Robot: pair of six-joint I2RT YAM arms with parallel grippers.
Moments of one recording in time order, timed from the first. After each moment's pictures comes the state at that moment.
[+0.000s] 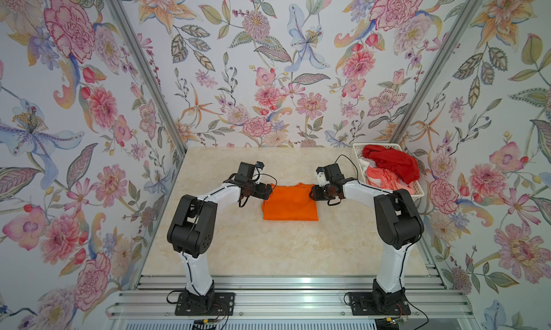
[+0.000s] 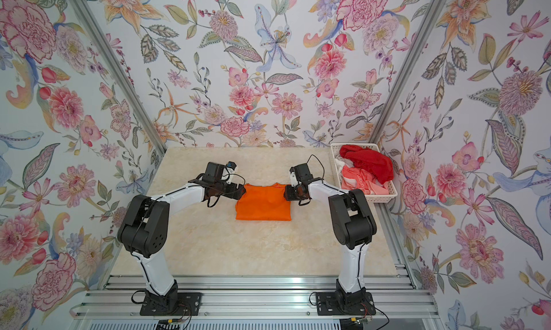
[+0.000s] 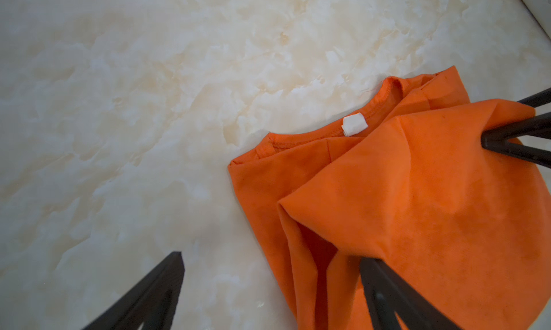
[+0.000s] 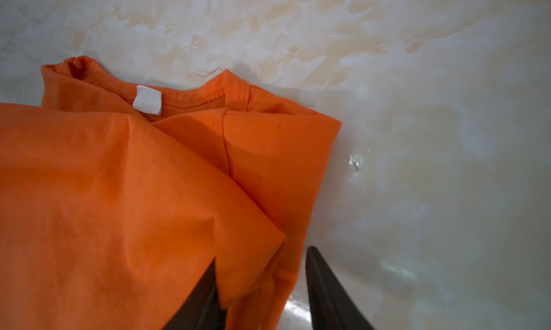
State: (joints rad) left arm -0.34 1.88 1.23 -0.20 0.22 -0.01; right arm 0.36 1.99 1.30 -0.33 -0.22 0.21
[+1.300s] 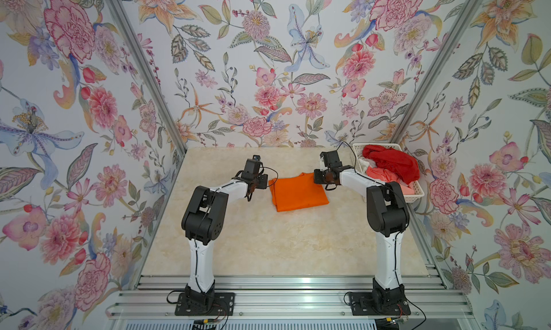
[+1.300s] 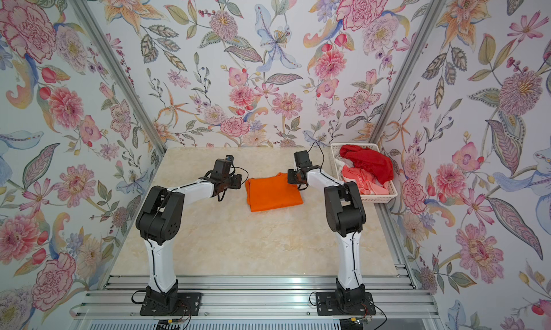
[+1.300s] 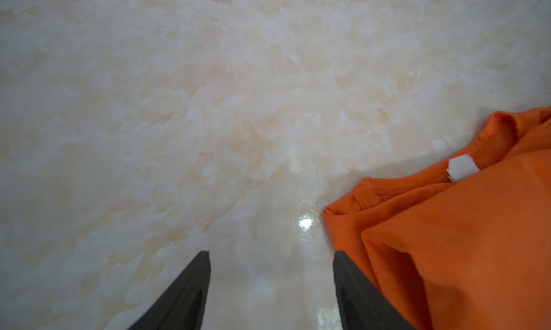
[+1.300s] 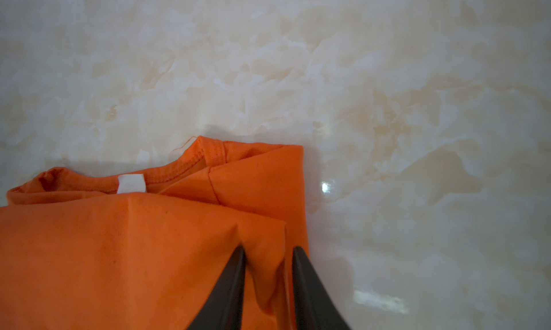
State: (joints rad) left arm -0.36 2.04 1.35 -0.05 -0.07 -0.16; right arm 0.31 2.16 1.59 -0.33 -0.03 0.25
